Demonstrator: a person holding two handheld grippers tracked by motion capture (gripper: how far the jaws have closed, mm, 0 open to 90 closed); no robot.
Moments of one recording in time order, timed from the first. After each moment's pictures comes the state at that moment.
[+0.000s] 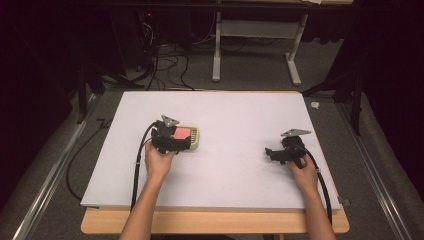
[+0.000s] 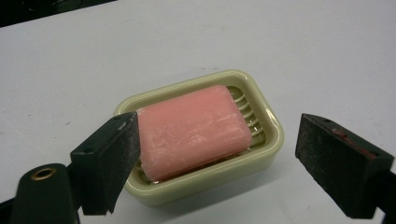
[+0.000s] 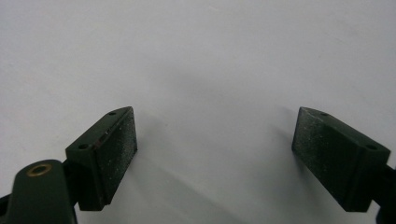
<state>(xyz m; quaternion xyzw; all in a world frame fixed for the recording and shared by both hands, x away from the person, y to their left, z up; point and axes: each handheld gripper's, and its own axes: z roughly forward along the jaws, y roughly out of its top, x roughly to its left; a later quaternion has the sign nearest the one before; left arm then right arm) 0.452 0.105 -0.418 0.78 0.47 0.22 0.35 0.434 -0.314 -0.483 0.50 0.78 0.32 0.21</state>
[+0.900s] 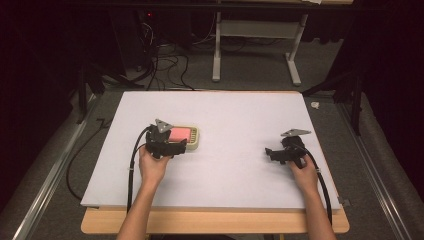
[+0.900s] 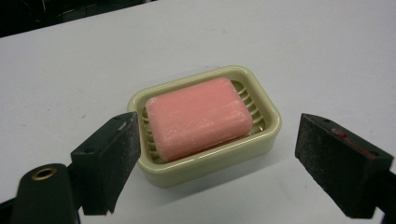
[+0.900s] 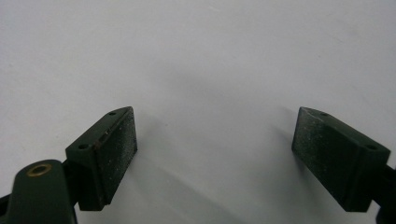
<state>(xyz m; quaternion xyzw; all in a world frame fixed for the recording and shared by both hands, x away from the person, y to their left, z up) 0.435 0.120 -0.414 0.78 0.46 0.23 0.36 0.434 -0.314 -0.483 0.50 0.78 0.32 0.21</state>
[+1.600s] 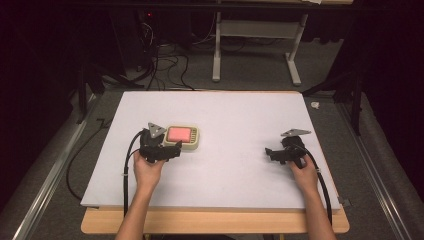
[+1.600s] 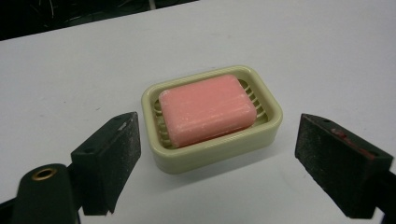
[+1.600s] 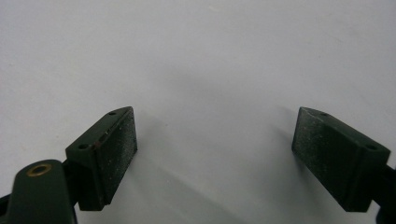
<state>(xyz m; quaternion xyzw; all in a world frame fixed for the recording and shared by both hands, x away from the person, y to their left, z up) 0.419 0.135 -0.412 0.76 0.47 0.24 0.38 0.434 -0.314 -0.483 0.50 0.78 0.31 0.21</state>
